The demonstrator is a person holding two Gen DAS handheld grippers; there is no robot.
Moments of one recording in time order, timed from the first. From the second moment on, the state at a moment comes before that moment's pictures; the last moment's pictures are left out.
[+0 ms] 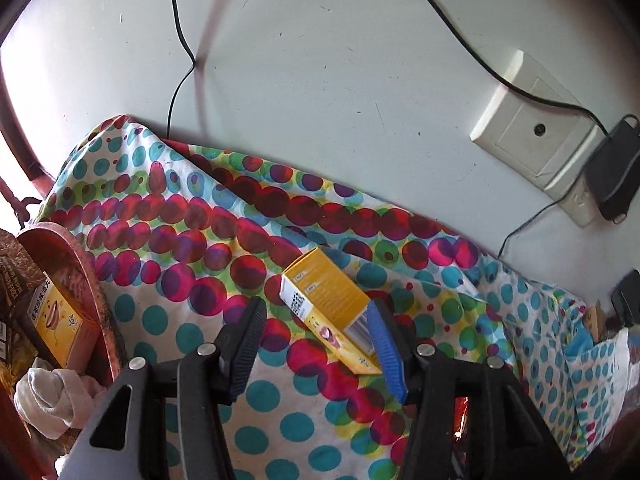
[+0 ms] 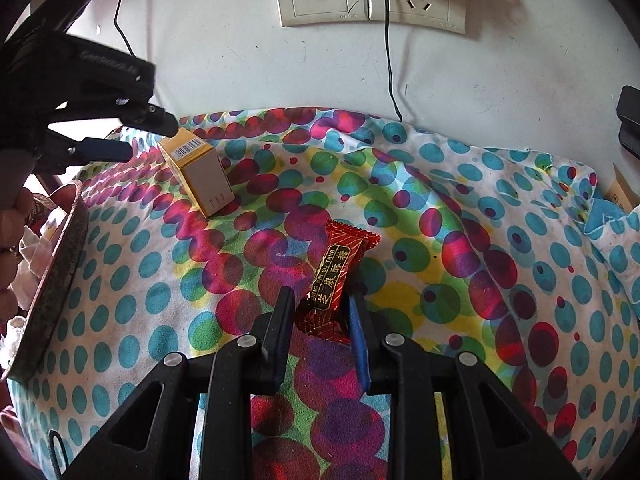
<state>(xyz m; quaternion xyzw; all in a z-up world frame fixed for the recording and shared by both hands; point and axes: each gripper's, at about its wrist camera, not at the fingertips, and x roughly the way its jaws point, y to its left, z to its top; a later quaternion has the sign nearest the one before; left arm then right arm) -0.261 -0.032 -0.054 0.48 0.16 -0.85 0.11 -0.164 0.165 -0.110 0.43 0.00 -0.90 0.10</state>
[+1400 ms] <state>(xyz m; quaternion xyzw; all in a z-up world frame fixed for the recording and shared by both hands) -0.231 -0.020 -0.105 0.48 0.10 -0.87 0.09 -0.160 0.163 -0.104 0.43 -0.01 -0.89 0.11</state>
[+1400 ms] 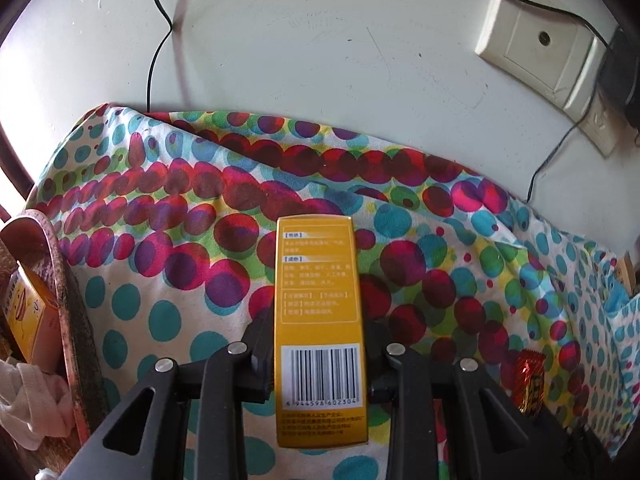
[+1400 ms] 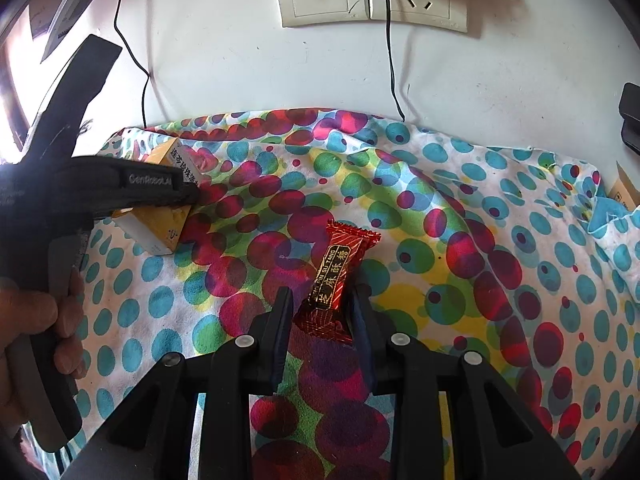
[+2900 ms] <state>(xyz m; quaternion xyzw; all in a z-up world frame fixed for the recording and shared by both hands) -0.065 0.005 -0.050 0.39 -0.04 -0.92 -0.05 -0.151 0.149 -0.096 0.43 0.04 -0.90 0.09</state>
